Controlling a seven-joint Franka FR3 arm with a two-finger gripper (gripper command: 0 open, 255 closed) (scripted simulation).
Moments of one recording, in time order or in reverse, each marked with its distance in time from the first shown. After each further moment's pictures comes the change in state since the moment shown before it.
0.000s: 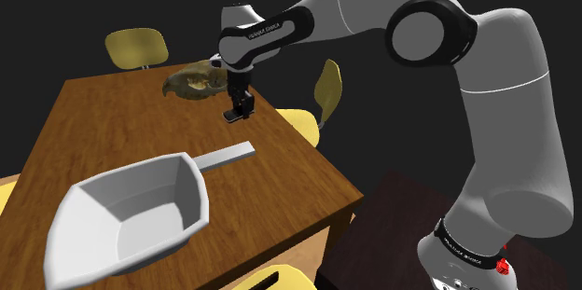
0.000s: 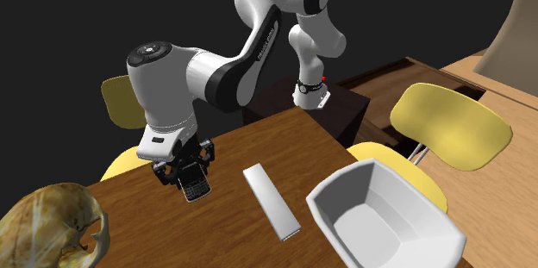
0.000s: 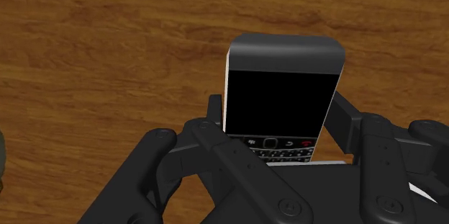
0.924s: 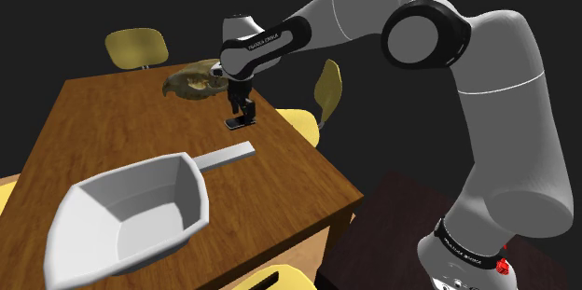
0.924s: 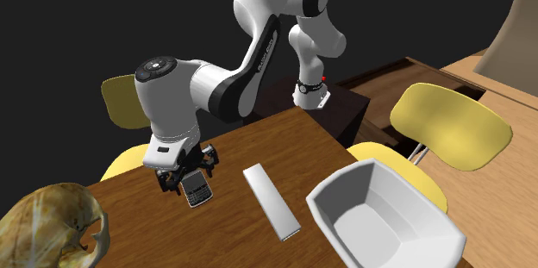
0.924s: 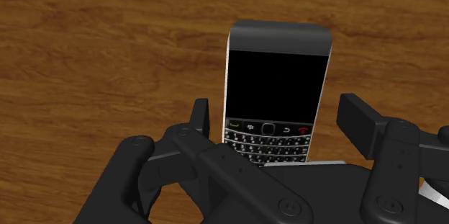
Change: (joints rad) arm 0.000 0.024 0.000 -0.034 0.000 0.058 0.000
